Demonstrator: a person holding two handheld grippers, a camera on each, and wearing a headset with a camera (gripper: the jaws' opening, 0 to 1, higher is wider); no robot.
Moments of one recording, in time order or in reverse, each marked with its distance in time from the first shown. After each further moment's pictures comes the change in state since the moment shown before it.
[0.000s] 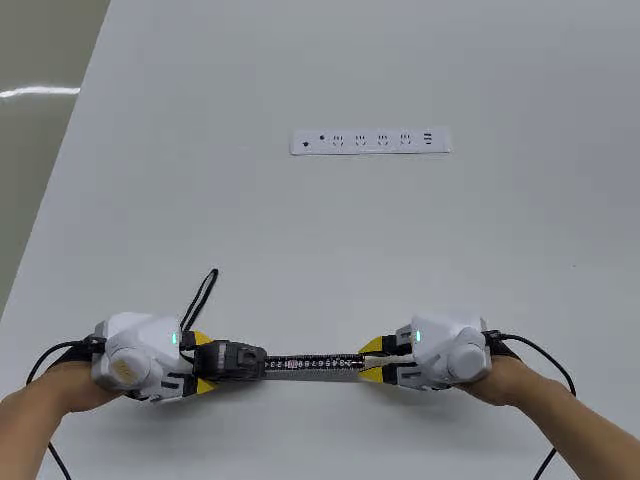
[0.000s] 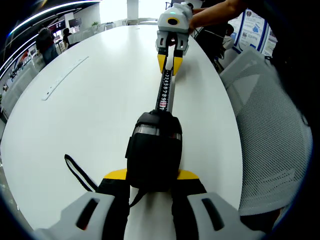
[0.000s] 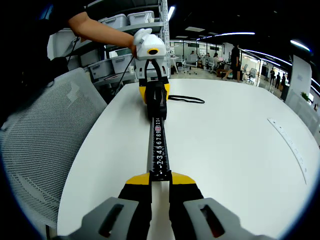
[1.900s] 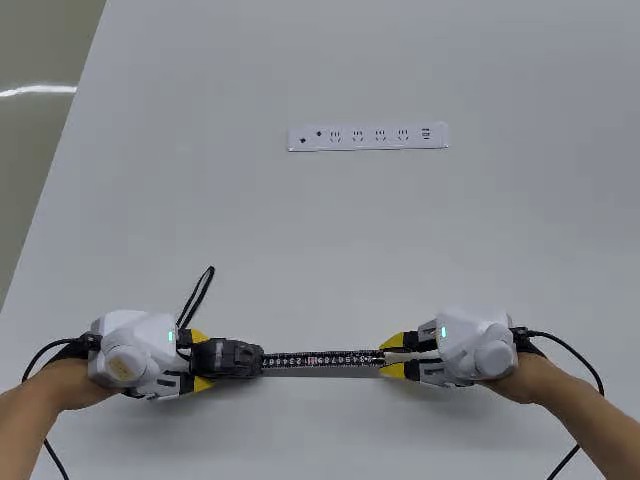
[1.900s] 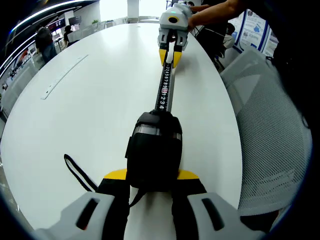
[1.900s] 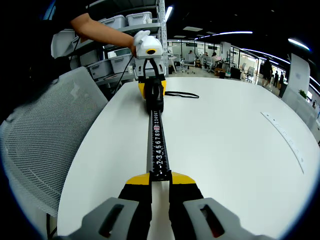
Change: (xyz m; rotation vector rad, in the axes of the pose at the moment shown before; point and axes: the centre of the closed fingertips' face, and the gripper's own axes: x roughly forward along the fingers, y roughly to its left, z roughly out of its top) left arm 0.000 -0.001 0.001 -0.005 0.019 -0.002; right arm -0.026 -0.003 -0.021 0.013 0.002 -0.010
